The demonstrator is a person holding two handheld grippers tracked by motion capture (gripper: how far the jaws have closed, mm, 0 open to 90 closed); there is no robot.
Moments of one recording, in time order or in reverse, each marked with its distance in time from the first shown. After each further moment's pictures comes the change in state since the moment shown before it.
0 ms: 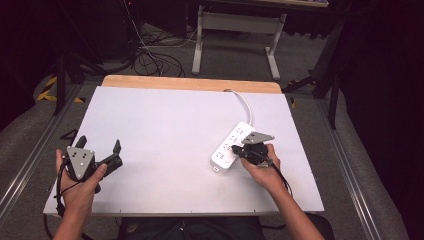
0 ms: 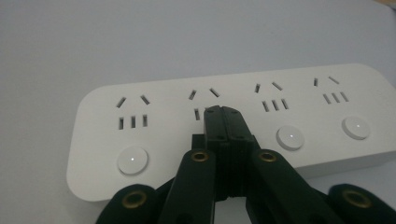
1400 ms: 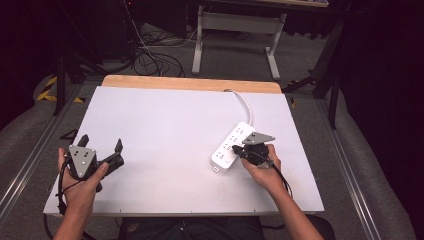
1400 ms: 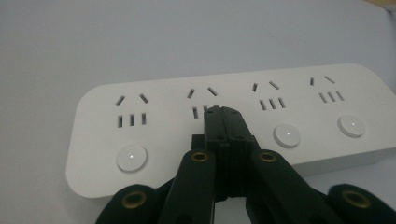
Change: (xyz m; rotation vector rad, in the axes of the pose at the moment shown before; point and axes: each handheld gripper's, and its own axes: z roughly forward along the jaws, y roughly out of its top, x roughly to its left) left arm -0.002 0.001 0.003 0.000 -0.015 -0.003; right arm 0.000 -0.001 -0.002 -0.005 -0.003 0.011
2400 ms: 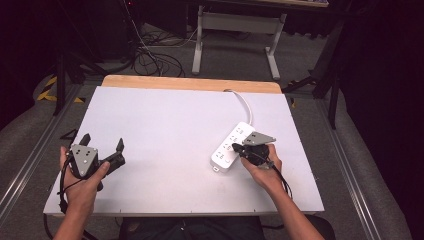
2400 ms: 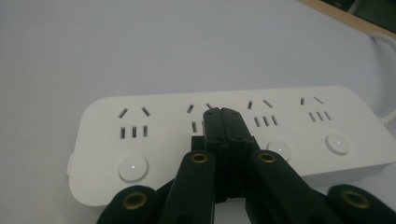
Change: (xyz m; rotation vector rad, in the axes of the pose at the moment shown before) left arm -0.002 0.000 0.004 0.002 -0.011 0.006; right arm 0.002 0.004 -0.006 -0.062 -0.019 -0.041
